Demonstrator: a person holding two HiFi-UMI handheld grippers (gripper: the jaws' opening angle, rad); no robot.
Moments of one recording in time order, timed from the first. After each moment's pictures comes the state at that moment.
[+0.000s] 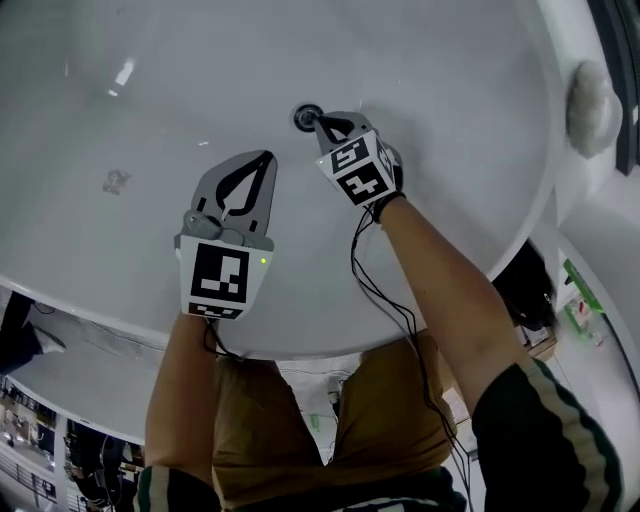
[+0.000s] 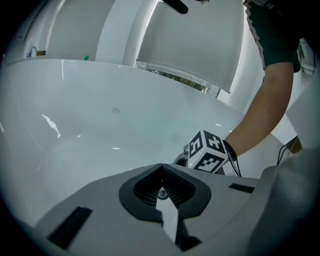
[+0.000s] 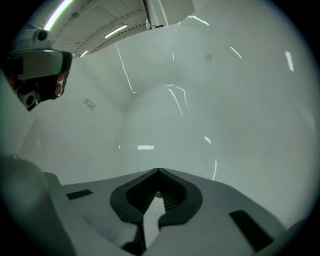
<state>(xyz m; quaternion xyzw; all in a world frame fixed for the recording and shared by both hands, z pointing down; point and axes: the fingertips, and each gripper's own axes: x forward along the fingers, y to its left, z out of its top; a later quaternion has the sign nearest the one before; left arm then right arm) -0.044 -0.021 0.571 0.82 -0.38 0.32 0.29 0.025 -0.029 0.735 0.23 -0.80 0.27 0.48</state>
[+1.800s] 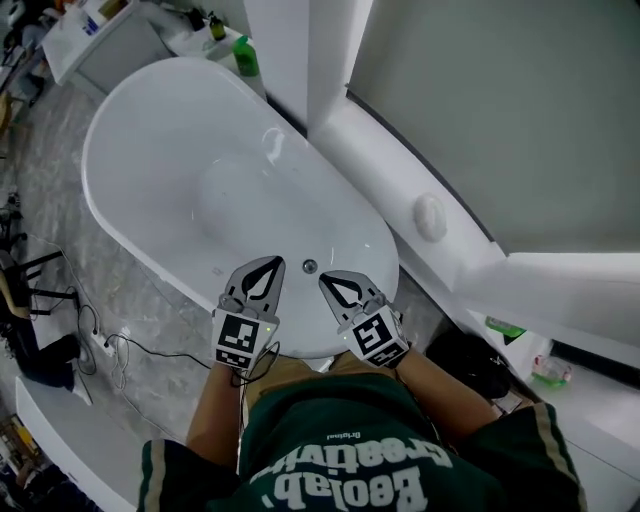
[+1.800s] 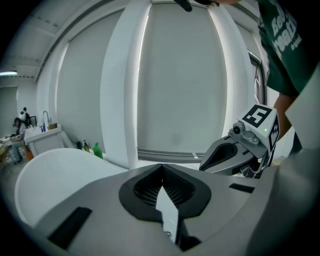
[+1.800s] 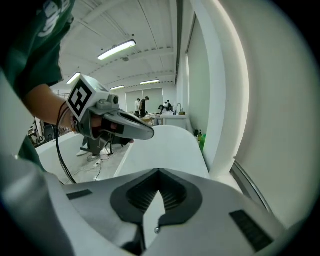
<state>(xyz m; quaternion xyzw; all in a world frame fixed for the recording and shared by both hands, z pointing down) -0.029 -0.066 0.112 0.85 -0.45 0.21 0.15 0.037 -0.036 0.145 0.24 -0.93 0.09 0.28</state>
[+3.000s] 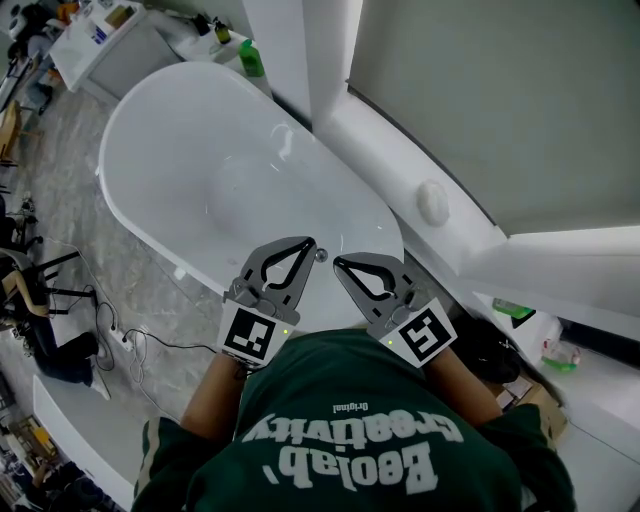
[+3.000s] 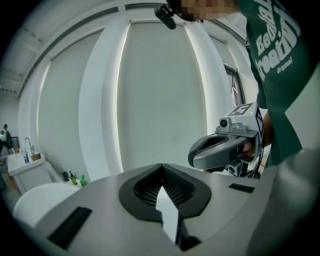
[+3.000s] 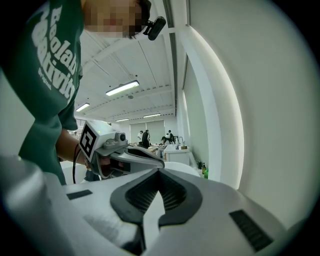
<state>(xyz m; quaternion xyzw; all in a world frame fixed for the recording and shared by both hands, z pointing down) 0.024 -0.058 -0.019 0.91 -0.39 0.15 0.05 0.051 -0.030 -0.025 0.24 -0.96 0.08 0.09</state>
